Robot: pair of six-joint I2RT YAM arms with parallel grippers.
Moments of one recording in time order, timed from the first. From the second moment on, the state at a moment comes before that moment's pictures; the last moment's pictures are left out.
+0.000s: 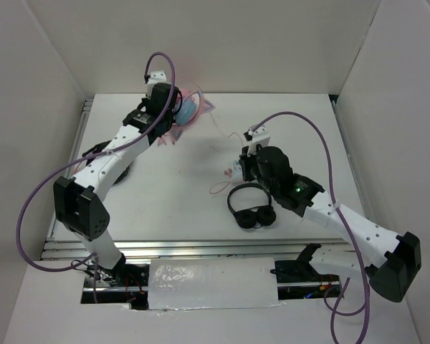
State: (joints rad) left arm -0.44 1.70 1.67 -0.58 -0.60 -0.39; right arm 0.75 1.06 0.90 -0.20 0.31 0.19
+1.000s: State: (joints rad) left arm -0.75 1.53 1.15 -0.29 -0.43 -0.05; right arm 0.84 1.02 1.11 -0.43 0.10 -0.27
